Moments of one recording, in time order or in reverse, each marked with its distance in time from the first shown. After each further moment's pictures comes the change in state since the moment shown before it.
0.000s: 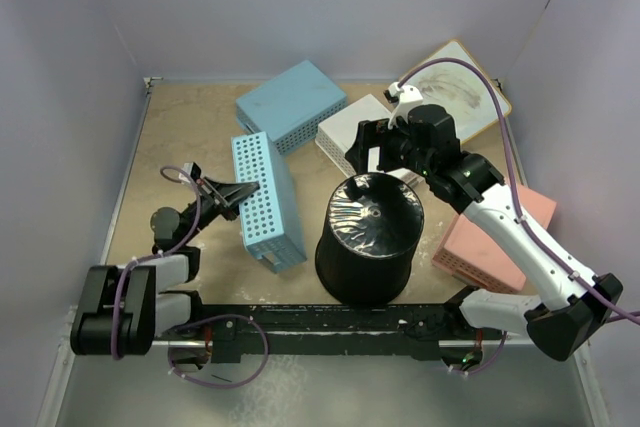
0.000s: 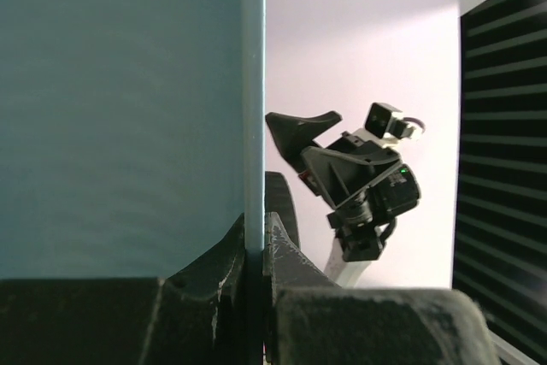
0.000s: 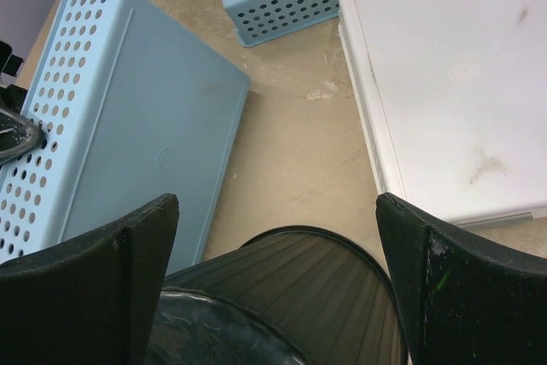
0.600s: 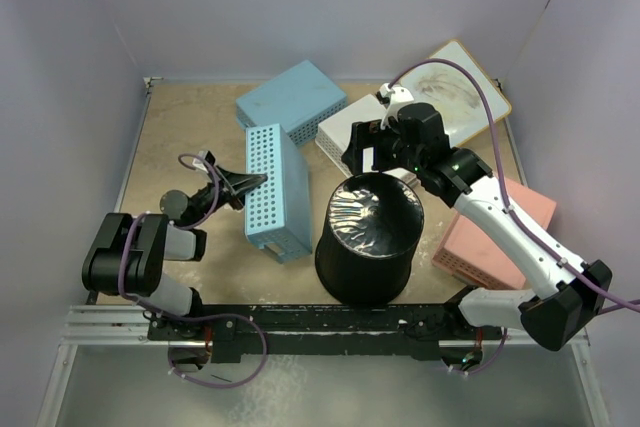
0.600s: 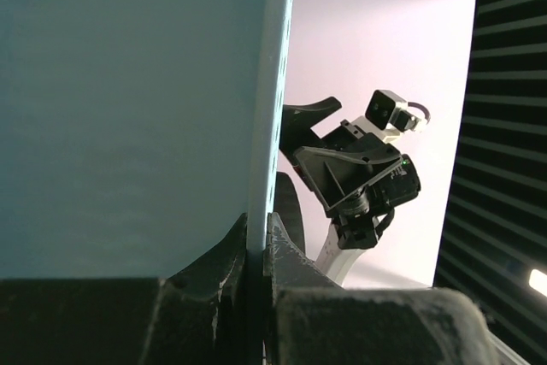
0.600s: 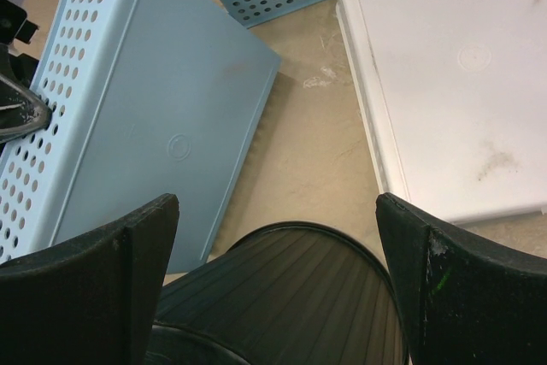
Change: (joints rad) left arm -0.031 0.350 0.119 0.254 0.080 -0.095; right arm 0.000 0.060 0.000 0.001 -0.004 0.001
